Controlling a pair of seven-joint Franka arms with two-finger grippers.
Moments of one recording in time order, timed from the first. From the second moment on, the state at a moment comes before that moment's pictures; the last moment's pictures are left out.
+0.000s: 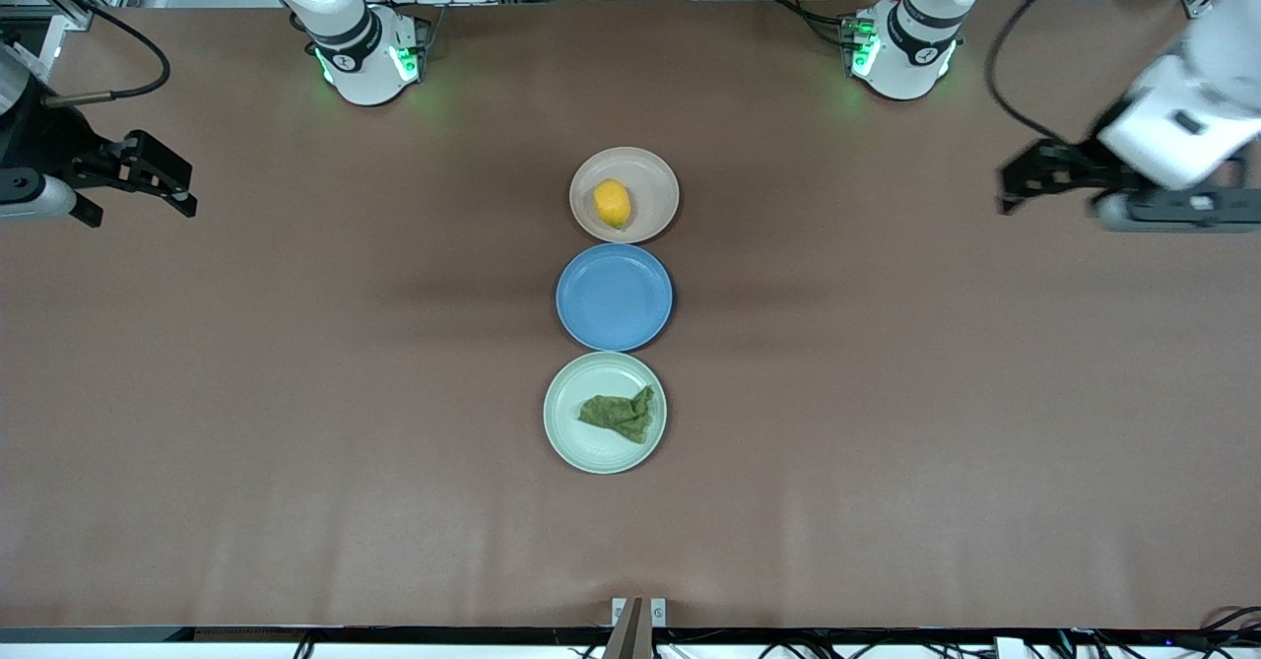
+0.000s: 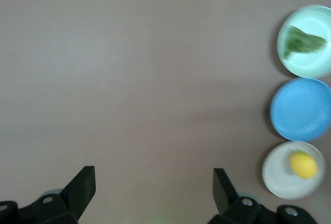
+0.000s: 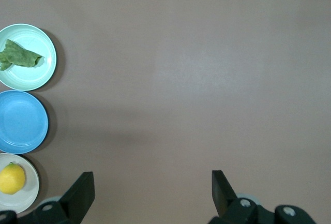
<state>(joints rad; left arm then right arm) 0.01 0.04 -0.27 -1.52 -0.08 1.55 -0.18 0.05 0.00 0.04 -1.51 0.00 1.57 -0.03</state>
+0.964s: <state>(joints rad) -0.64 0.45 -0.37 -1.53 -0.06 1.95 -1.14 0.32 0.39 0.05 -1.52 0.02 2.03 0.46</state>
